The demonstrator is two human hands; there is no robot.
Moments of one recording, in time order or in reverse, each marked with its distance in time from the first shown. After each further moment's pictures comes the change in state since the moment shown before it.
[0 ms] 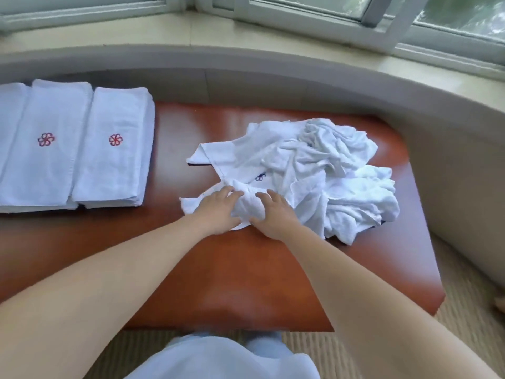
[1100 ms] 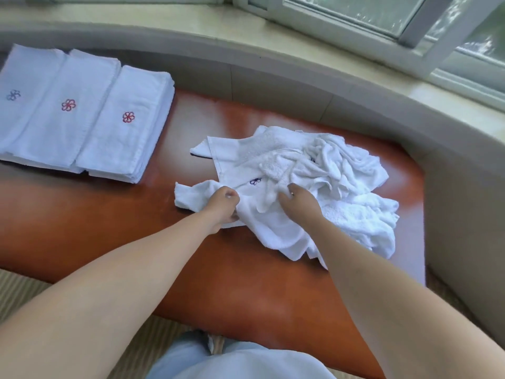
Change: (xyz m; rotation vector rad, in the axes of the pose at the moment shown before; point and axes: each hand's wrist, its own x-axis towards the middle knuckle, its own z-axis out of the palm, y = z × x) left_hand 0.031 0.084 0.008 -1.406 0.234 -0.680; right_hand 0.041 0.086 -0.080 0.233 0.065 0.011
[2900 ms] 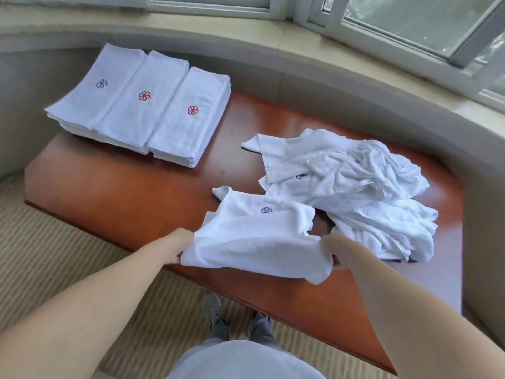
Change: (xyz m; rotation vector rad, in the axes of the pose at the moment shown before) left_hand -0.103 -0.124 -0.203 0.150 0.228 -0.439; right_hand -0.089 0.002 0.065 -0.007 -0.305 0.490
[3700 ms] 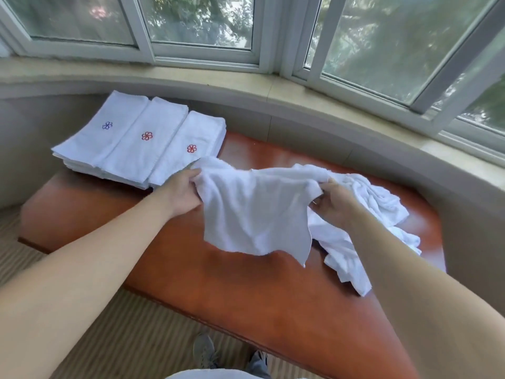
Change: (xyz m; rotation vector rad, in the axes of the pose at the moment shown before) left_hand -0.075 0.154 -0.073 -0.821 -0.662 0.581; right_hand -0.070 -0.112 -0.094 1.158 -0.279 -0.534
